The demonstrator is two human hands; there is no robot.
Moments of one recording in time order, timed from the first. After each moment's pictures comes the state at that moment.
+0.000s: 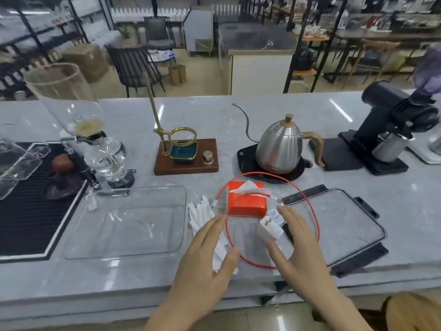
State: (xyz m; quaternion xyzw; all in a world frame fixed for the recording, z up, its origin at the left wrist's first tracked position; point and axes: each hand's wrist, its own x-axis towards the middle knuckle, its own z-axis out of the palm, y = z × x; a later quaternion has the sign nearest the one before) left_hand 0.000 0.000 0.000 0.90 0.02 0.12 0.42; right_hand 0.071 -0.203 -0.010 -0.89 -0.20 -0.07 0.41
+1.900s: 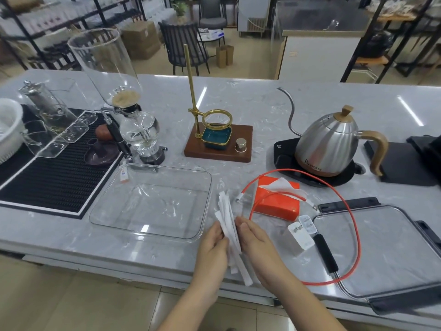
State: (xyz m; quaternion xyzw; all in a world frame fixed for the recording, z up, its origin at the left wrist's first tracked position) left_hand 0.036 -0.012 -0.050 0.61 0.34 0.08 0.71; right_hand 0.098 -0.100 -0.055 -0.69 -0.06 0.32 0.65
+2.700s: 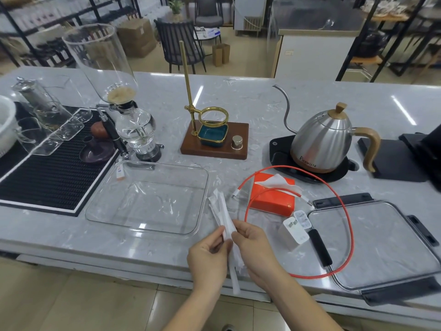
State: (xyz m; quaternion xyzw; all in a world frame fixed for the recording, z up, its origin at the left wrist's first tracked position) left_hand 0.029 -0.024 -0.082 0.59 0.42 0.16 0.67; right_hand 0.089 -0.097 -0.055 -0.67 -0.04 0.33 0.67
